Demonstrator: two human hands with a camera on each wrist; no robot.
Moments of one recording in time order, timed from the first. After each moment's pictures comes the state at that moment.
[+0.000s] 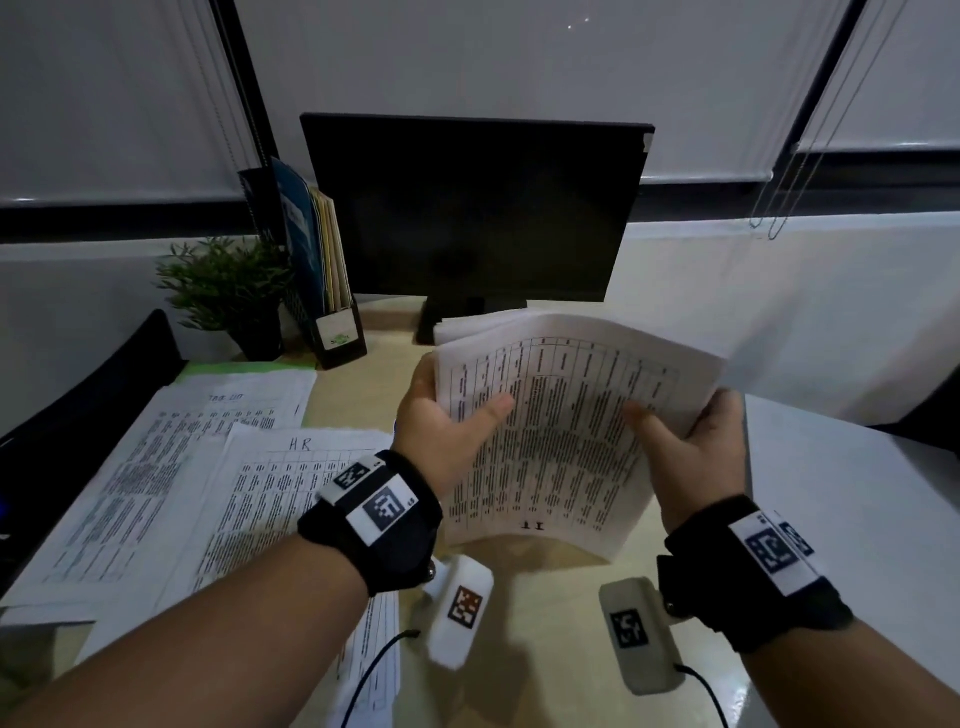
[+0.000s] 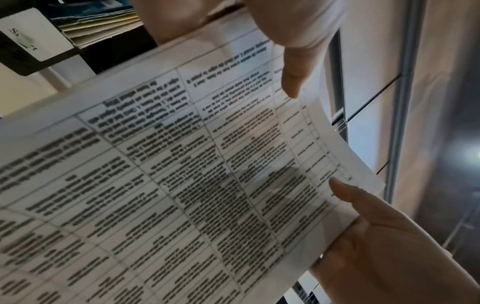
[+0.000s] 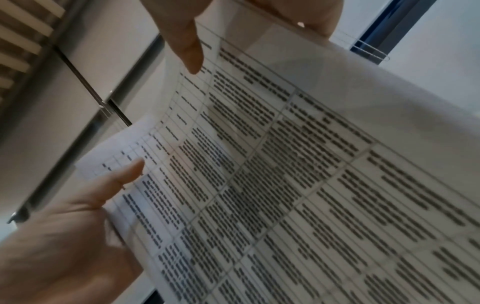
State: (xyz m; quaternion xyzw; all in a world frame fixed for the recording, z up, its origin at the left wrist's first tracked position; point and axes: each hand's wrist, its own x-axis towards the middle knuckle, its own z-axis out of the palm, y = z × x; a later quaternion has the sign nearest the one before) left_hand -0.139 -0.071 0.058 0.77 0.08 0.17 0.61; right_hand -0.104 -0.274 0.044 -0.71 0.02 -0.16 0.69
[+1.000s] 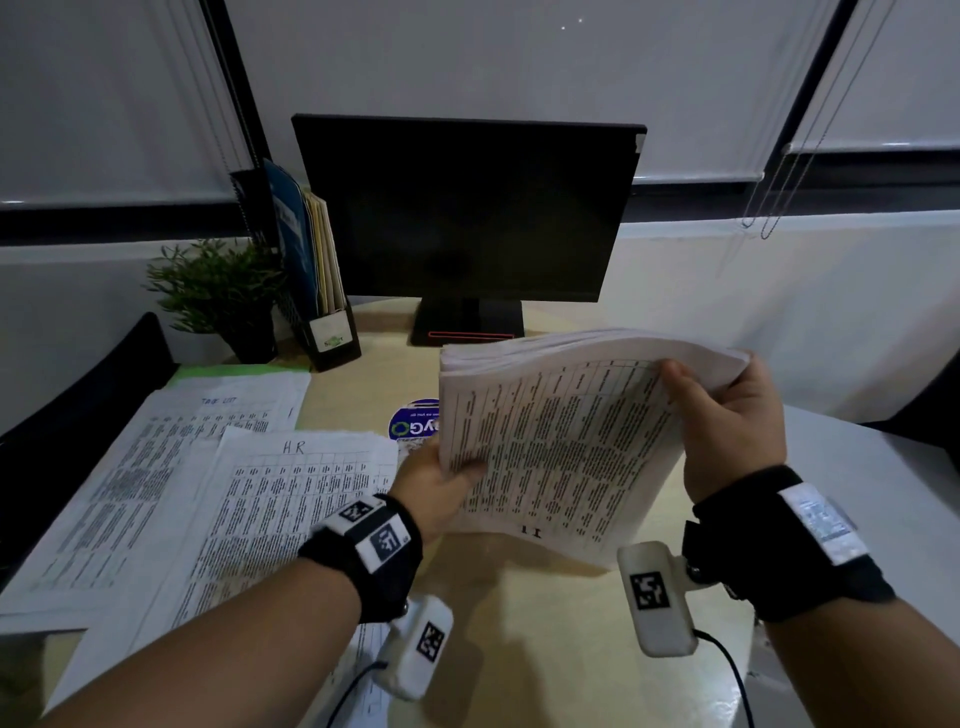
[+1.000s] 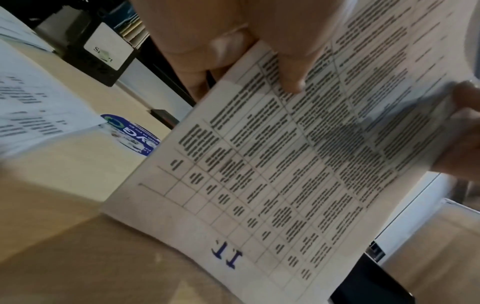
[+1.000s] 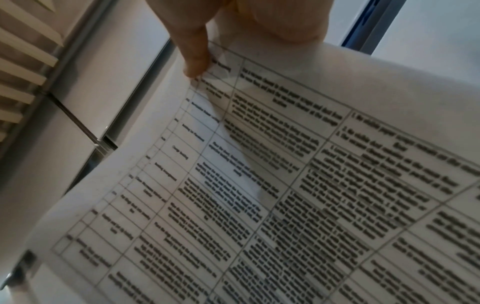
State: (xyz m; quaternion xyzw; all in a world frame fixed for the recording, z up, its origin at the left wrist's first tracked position) left_hand -0.144 -0.068 0.012 0.81 0.09 0.01 0.57; right_hand -0.093 -0.291 0.071 -0.67 -0.01 -0.18 0.72
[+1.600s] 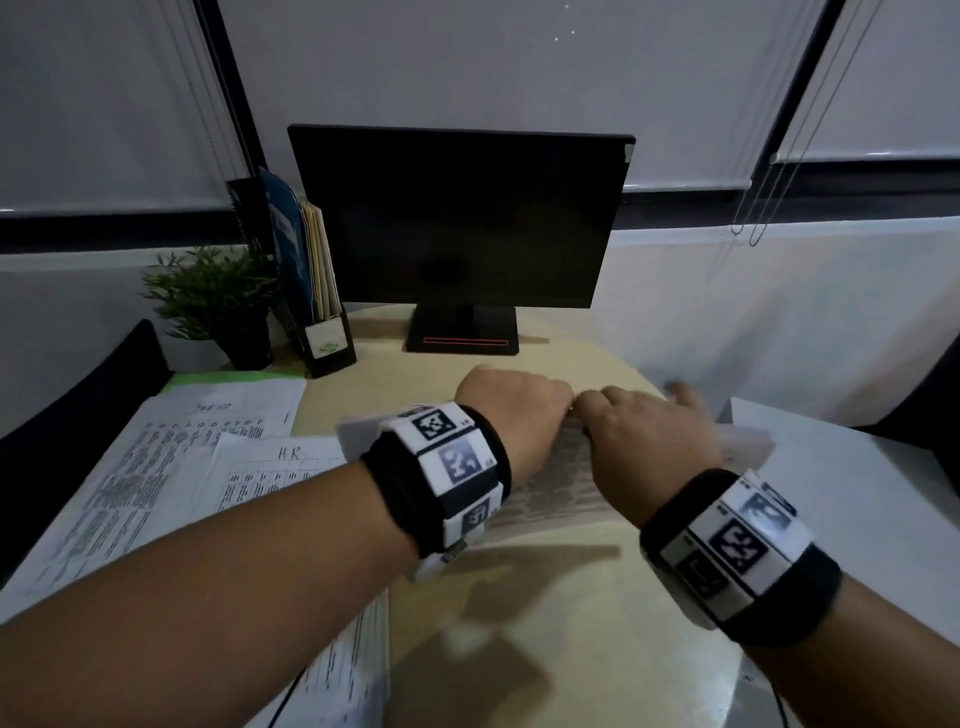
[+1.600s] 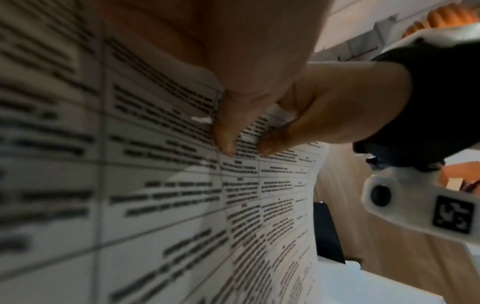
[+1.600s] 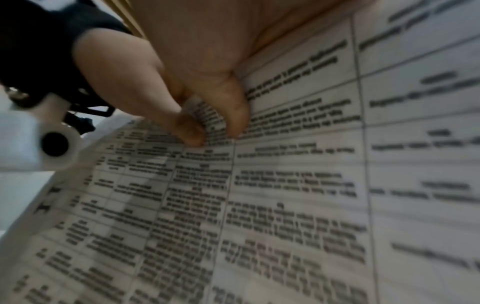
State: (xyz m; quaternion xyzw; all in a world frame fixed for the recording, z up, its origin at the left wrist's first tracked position) left_hand -0.116 -0.122 0.102 0.98 -0.18 0.10 0.00; right_hand -0.127 -0.256 0.096 -0.96 -0.22 -0.19 -0.04
